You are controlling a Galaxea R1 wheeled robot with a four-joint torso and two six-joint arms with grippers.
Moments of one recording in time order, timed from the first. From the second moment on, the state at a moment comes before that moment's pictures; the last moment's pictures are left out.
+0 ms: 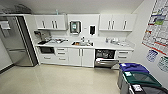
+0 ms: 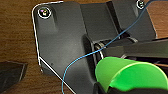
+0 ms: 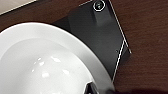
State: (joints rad) left arm 1.51 3.05 -2.77 0.49 0.00 -0.40; right arm -1.54 2.94 -2.65 -0.06 0.10 0.28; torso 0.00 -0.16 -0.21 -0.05
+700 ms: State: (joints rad) left arm 1.51 3.05 -2.77 0.49 0.00 -0.40; right arm -1.54 2.94 -2.65 -0.06 0.10 0.28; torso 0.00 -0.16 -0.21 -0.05
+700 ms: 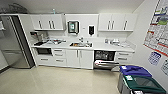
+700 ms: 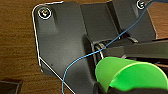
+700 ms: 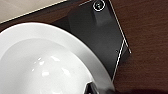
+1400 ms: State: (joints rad) left arm 1.51 3.05 -2.76 0.49 0.00 -0.40; right arm -1.54 2.94 -2.65 -0.06 0.10 0.28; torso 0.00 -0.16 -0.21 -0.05
